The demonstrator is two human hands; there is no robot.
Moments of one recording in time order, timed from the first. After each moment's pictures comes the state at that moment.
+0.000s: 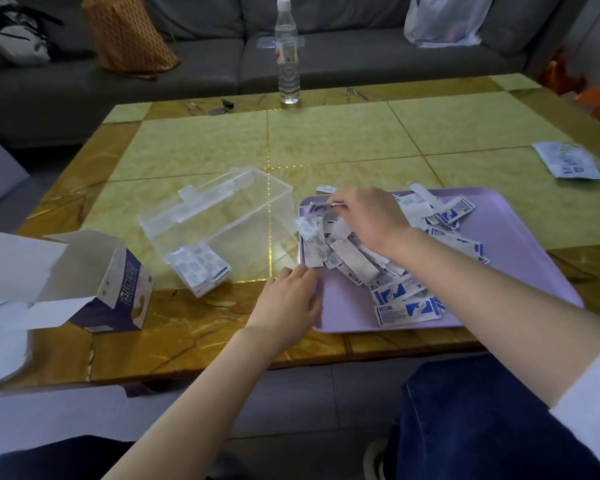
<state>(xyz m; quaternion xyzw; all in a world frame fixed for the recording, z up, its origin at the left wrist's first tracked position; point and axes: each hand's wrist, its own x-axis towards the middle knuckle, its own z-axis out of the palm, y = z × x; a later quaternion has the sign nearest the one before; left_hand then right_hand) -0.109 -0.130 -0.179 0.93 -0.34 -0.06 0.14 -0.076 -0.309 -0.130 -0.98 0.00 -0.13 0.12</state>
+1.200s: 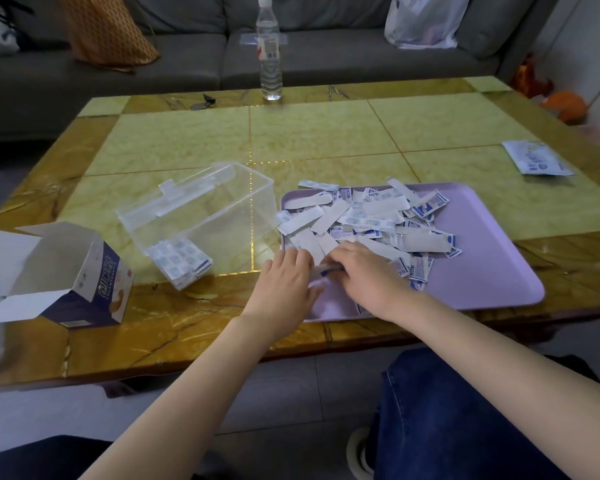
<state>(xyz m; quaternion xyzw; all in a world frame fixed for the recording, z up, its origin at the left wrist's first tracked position) -0.118 -0.148 -0.173 0.93 -0.37 0.01 0.10 -0.160 -0.298 -0.165 -0.98 0.01 0.01 0.22</state>
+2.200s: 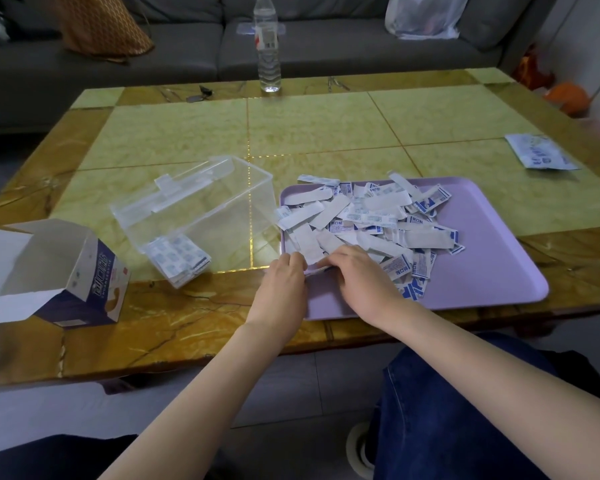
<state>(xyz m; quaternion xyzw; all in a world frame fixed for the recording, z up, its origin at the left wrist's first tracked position) -0.124 -0.150 -0.177 0.93 -0.28 -0.06 0.21 -0.159 -0.289 -0.187 -0.97 0.03 -0.04 0.23</state>
